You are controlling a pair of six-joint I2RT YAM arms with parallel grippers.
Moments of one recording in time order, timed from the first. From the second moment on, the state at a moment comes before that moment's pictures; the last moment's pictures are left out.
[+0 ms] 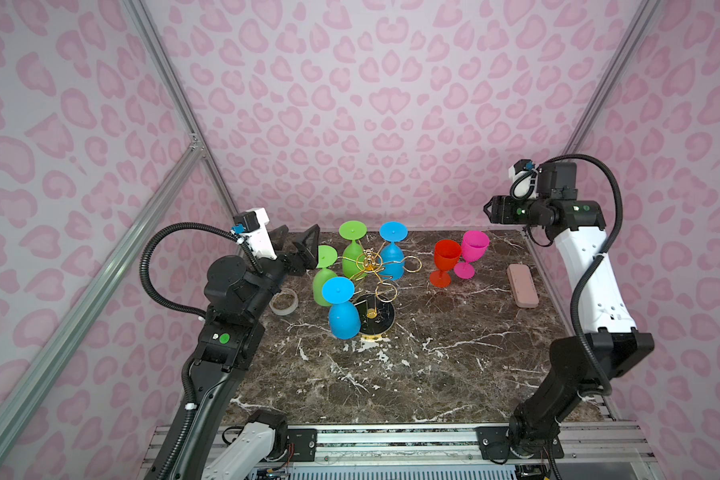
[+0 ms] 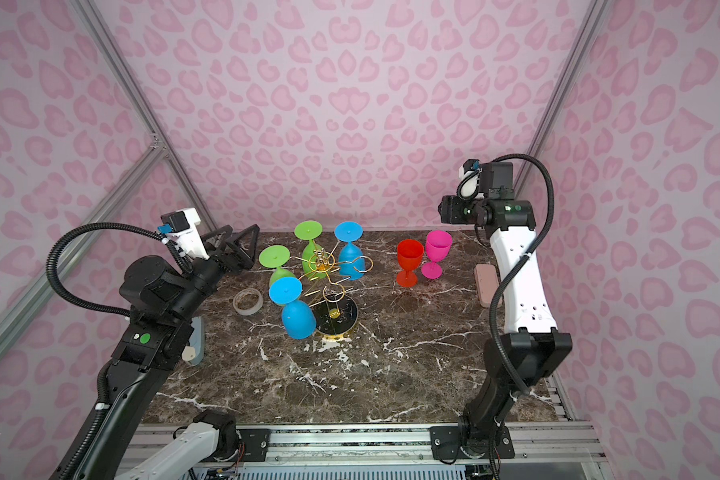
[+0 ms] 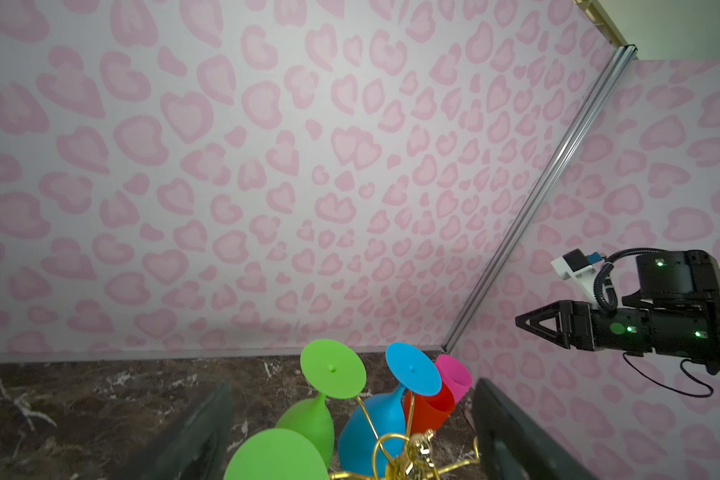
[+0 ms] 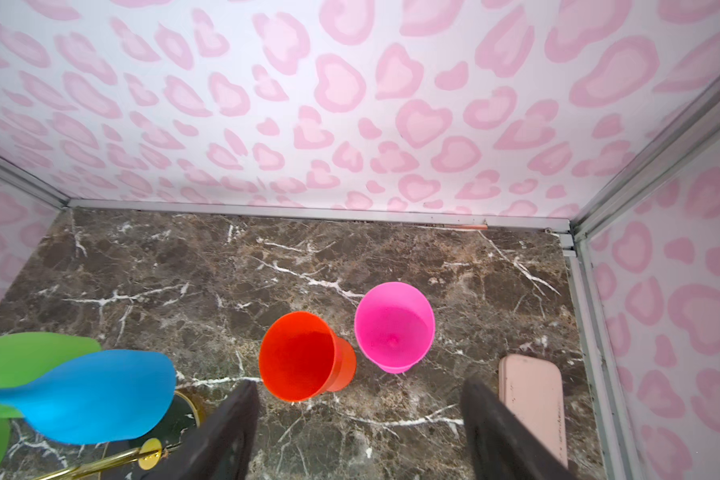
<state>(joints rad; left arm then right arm) -0.24 0.89 1.12 -0.16 0.16 -0.41 0.01 1.69 2.00 -0.91 -0.20 0.04</state>
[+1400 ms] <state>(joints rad) -0.23 0.71 0.97 -0.65 0.59 -0.88 0.43 1.20 1.37 -0.32 -0.14 0.04</state>
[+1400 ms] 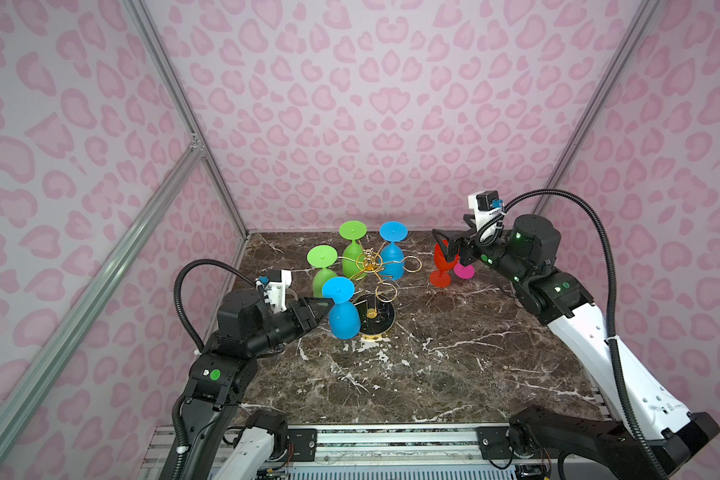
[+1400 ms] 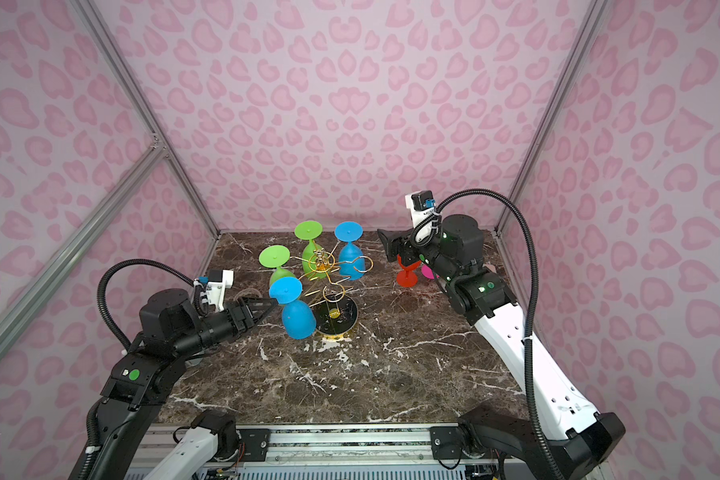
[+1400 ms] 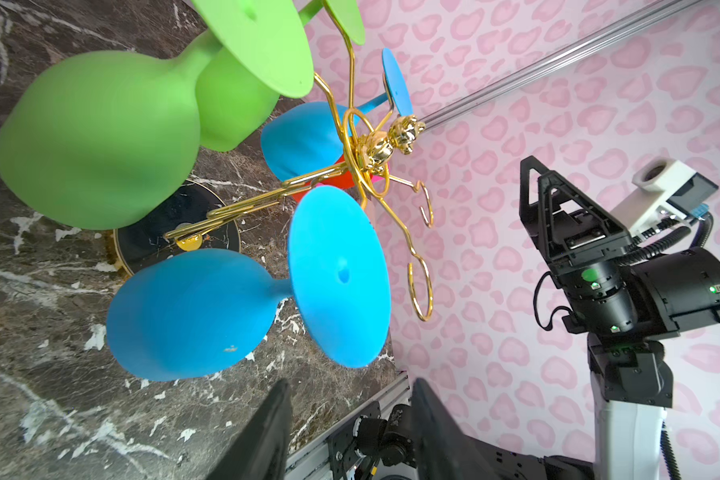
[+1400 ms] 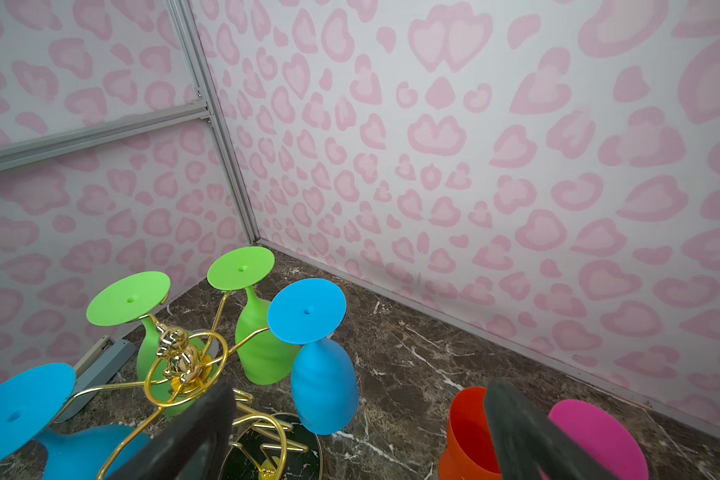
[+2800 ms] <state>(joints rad) -0.23 0.73 0.89 -0.49 0.55 -1.00 0.43 1.18 1.37 -0.31 -0.17 0.05</state>
